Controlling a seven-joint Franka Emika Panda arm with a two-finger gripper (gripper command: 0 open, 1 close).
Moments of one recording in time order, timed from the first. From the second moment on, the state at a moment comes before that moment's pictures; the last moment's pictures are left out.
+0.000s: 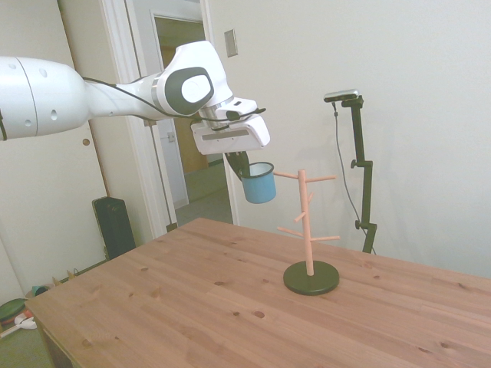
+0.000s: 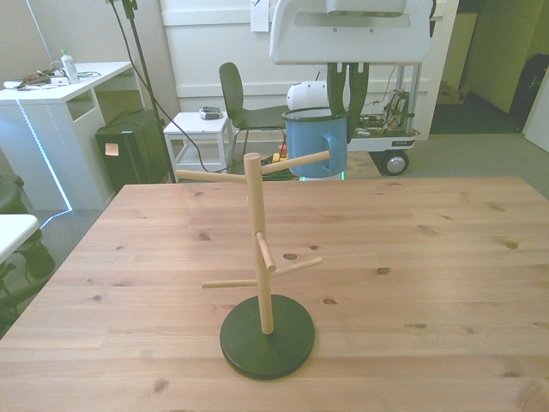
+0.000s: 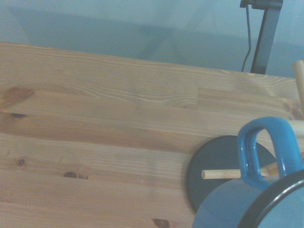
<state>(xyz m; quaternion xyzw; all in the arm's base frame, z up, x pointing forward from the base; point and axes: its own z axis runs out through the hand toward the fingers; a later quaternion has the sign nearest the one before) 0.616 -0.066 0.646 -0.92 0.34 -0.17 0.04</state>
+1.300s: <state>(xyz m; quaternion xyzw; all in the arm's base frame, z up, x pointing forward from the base) 0.608 -0.082 0.650 -0.92 0.35 -0.17 0.05</state>
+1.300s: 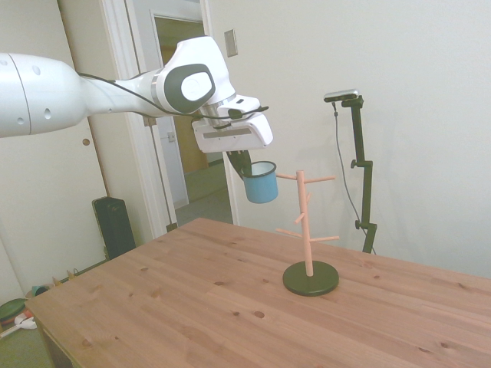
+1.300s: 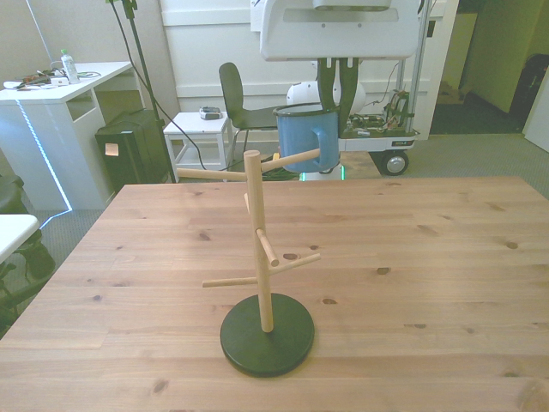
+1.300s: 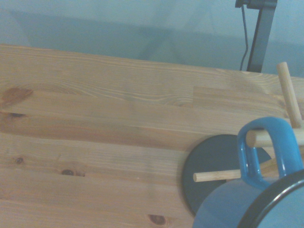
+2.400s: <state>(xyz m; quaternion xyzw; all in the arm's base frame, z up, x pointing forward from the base) 0.618 -0.115 0.636 -0.91 0.37 -0.15 0.06</state>
